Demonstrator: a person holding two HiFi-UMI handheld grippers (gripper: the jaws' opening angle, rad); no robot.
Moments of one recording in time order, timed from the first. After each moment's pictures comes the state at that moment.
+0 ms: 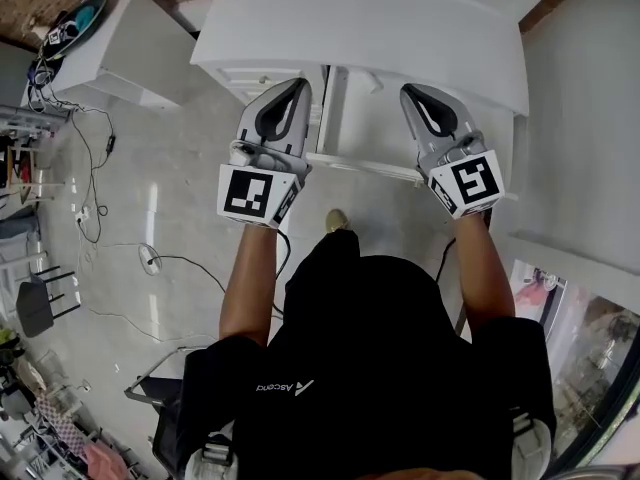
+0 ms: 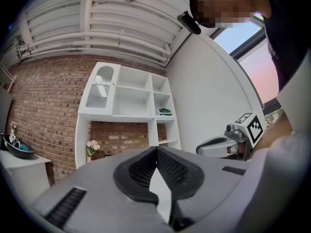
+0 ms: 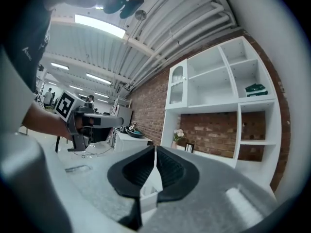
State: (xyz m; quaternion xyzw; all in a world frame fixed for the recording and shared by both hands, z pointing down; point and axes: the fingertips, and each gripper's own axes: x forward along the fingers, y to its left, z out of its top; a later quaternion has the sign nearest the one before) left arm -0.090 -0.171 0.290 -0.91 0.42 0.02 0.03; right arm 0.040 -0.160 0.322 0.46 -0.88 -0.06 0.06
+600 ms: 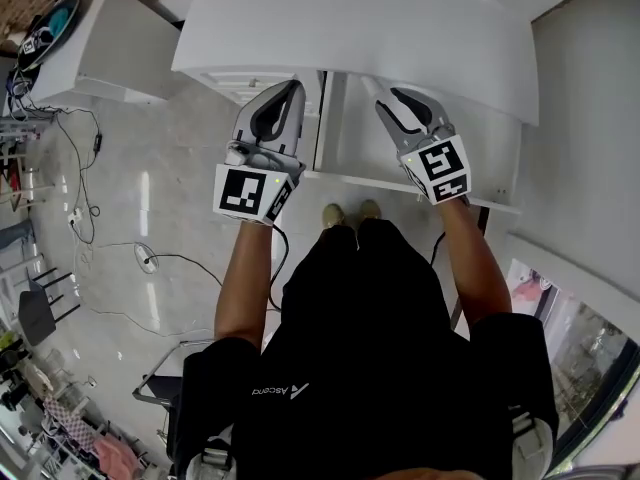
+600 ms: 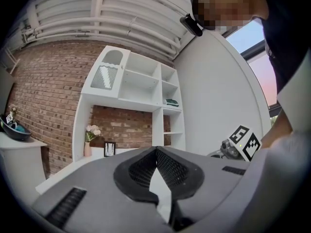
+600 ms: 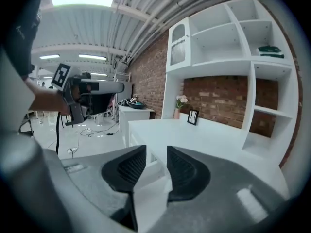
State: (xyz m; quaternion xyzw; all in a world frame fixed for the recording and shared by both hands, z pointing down) left arm -0.096 -0.280 0.359 -0.91 0.41 0.02 -0.03; right arm 0.028 -0.270 0.465 0.44 -0.87 0.04 0.21
